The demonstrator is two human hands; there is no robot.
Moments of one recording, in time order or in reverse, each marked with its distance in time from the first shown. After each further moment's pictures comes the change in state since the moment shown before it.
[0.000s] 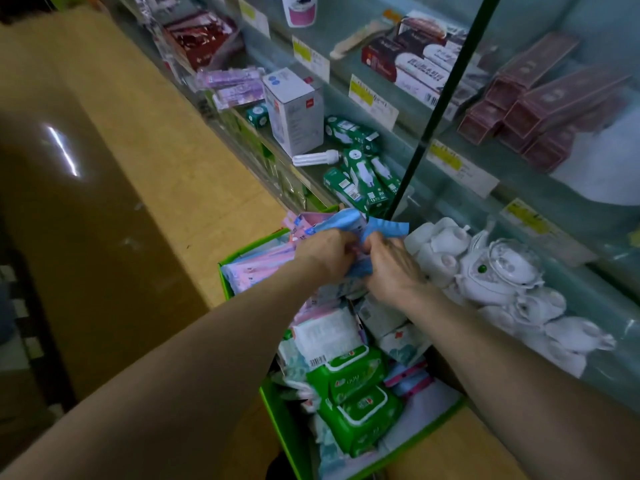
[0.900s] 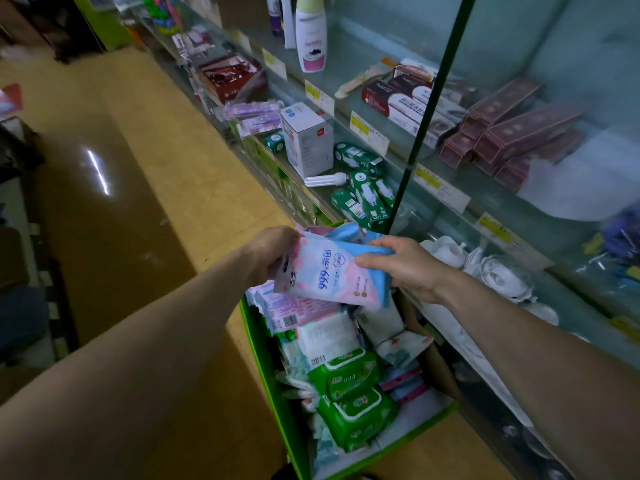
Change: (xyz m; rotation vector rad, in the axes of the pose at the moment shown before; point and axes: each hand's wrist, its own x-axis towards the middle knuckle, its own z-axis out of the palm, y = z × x) left_hand -0.065 -0.027 -0.065 -1.158 0.036 -0.534; right_hand -0.023 0.018 -0.044 0.946 -0.251 0.013
